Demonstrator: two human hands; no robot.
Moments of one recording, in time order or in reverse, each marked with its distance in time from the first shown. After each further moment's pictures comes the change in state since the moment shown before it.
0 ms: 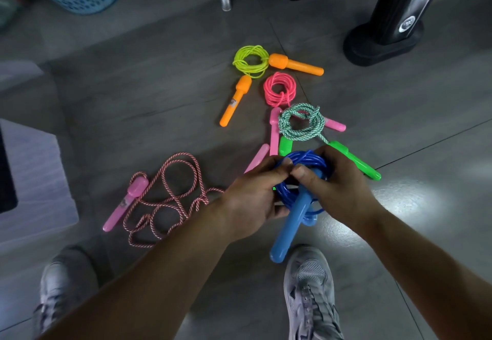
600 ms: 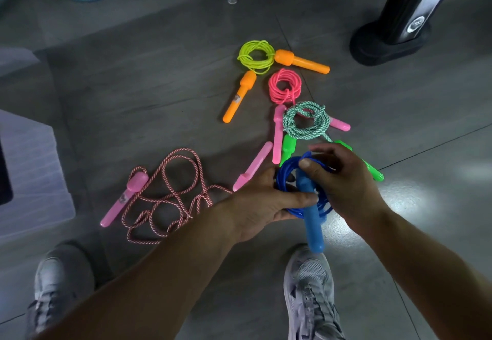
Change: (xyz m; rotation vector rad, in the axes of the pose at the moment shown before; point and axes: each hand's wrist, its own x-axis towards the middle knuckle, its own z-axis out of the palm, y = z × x) left_hand 0.001 -0.009 -0.010 0.167 -0.101 0.018; right_hand 0.005 -0.002 0.008 0.231 0.033 0.126
